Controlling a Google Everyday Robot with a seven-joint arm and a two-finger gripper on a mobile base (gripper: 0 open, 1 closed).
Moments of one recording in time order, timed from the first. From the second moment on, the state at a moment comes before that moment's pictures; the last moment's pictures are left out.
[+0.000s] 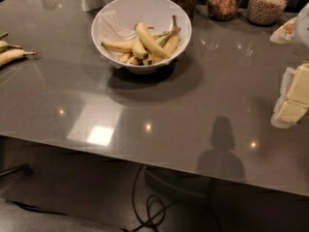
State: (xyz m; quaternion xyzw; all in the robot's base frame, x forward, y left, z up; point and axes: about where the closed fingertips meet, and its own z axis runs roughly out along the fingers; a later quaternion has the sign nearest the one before) arm 0.438 -0.217 0.976 -0.60 0.78 -0.03 0.16
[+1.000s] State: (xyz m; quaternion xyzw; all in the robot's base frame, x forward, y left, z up) arm 0.531 -0.150 0.972 -0.55 0.79 0.09 0.27
